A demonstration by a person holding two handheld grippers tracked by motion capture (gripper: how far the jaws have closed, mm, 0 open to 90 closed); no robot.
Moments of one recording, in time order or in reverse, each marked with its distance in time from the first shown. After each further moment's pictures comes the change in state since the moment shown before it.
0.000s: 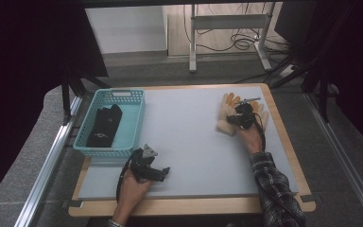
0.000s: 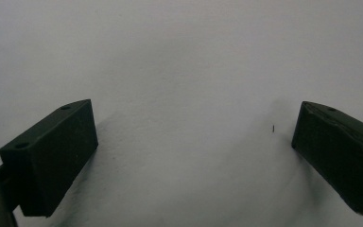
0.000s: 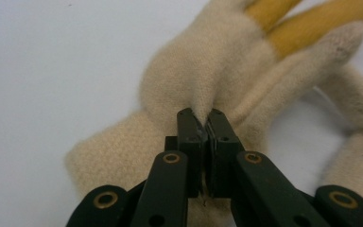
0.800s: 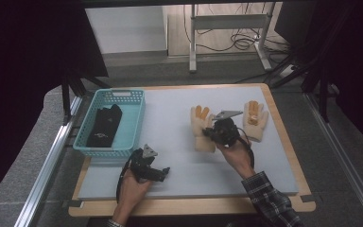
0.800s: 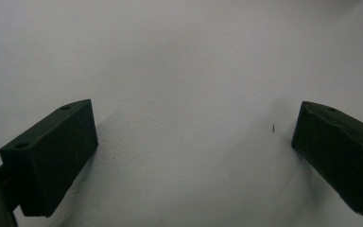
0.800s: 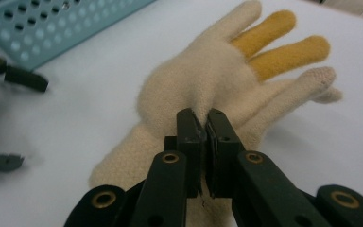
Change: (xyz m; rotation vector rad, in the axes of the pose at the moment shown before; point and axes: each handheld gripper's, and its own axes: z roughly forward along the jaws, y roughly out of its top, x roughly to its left) left arm 0.000 0.000 0.000 0.001 0.002 0.005; right arm 0.134 -0.014 -0.066 -0.081 0.175 -0.233
